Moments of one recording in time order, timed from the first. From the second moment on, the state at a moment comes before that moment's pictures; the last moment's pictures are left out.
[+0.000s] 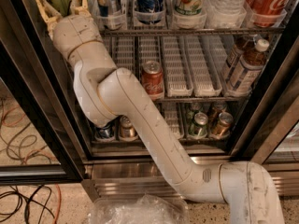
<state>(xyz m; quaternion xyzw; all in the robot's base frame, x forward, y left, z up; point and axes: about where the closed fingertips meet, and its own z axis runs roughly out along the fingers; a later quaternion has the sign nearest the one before) 0.620 0.186 1.079 -0.20 0.43 0.17 0.86</state>
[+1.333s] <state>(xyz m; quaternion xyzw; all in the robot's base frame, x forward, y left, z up) 0.615 0.180 1.102 -0.19 0.38 0.16 0.89</state>
